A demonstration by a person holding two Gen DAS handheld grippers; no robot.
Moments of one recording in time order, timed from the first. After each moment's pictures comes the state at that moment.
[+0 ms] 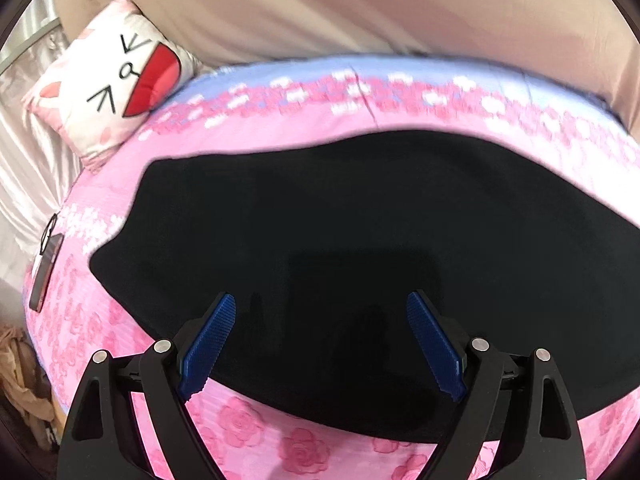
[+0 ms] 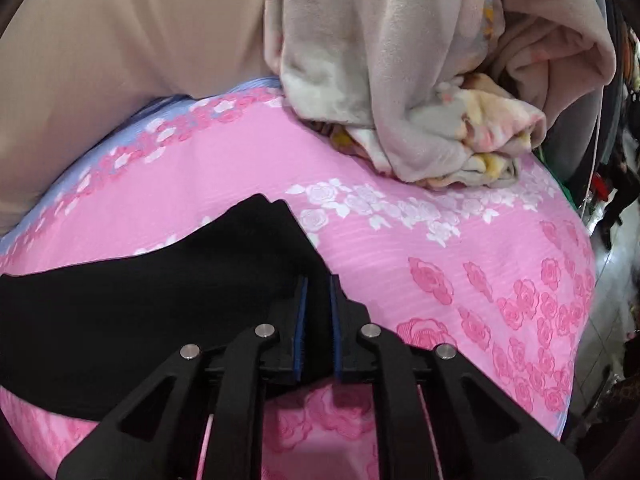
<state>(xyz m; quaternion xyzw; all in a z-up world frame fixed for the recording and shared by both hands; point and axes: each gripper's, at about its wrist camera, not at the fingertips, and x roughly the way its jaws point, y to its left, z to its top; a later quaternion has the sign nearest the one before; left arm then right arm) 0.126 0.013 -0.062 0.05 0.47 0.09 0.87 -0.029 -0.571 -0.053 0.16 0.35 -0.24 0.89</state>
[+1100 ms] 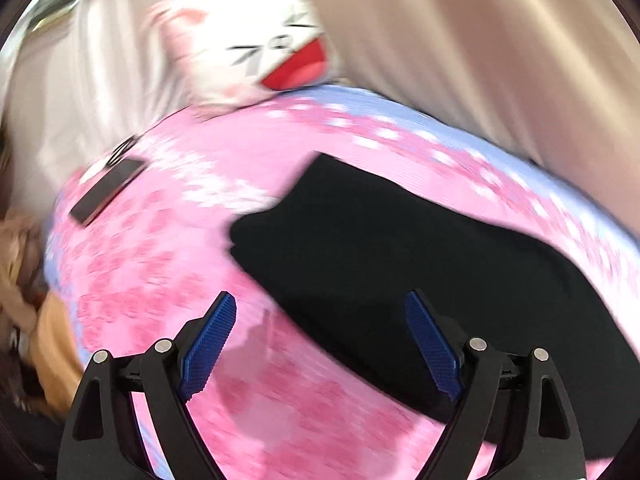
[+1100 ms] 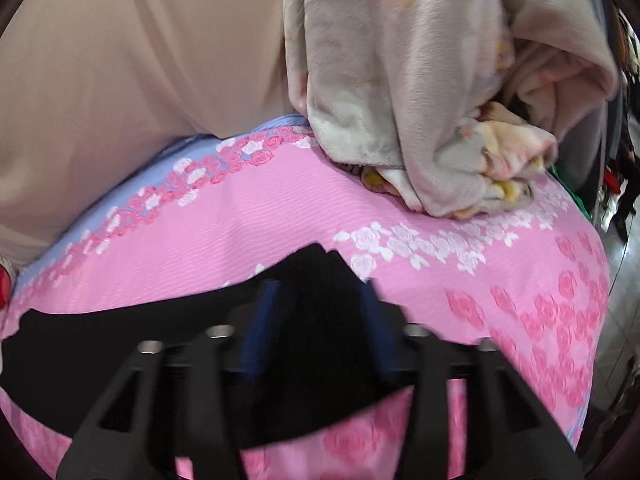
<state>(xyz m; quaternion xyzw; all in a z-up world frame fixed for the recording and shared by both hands) 0.066 0.149 -0.021 -0.12 0.38 0.23 0.89 -0.036 -0.546 -0.028 0.19 0.29 -0.23 0.91</state>
